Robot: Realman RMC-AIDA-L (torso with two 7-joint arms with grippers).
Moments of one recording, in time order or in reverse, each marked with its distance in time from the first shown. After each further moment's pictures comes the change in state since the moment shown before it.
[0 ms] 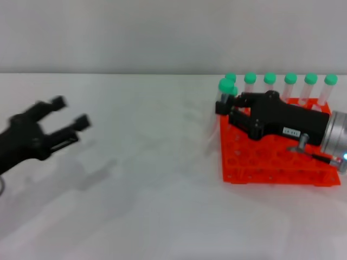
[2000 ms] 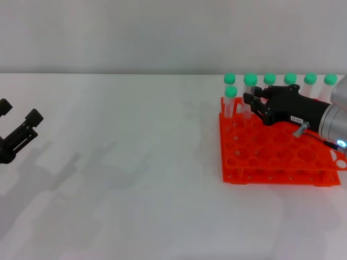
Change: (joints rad) left arm 0.063 0.002 -0.131 -0.211 -0.155 -0.038 0.253; right arm 0.082 0.008 0.020 0.121 0.019 0.386 -0.170
